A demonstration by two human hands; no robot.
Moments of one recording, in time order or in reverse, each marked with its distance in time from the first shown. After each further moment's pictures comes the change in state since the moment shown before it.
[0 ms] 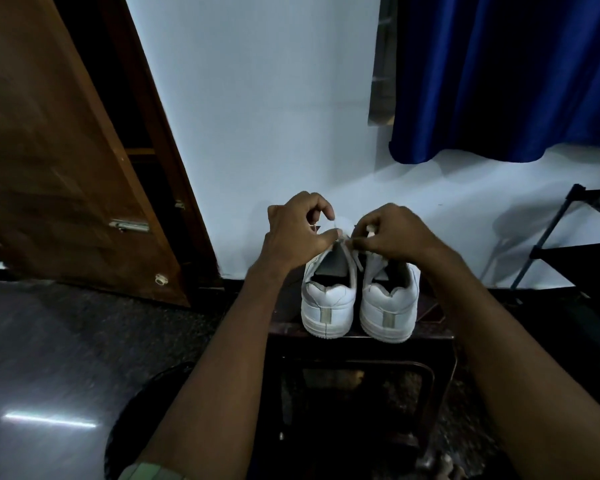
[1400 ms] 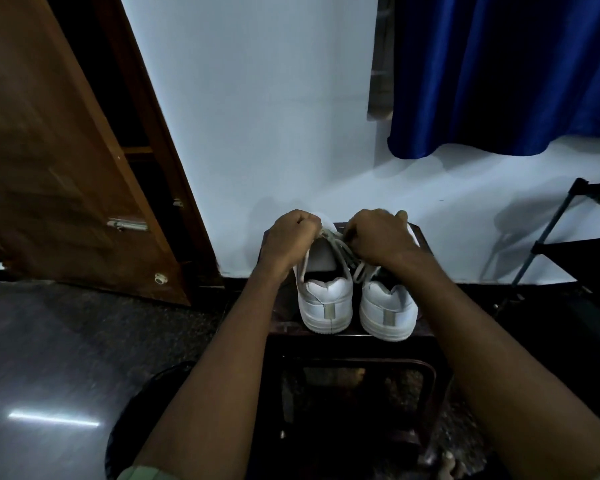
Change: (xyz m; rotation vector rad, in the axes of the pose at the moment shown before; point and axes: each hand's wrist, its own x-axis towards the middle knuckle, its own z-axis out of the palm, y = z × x) left_hand 0.001 -0.007 0.008 -0.122 -0.162 -0.565; right_hand -0.006 -0.041 0.018 -0.315 -0.010 0.096
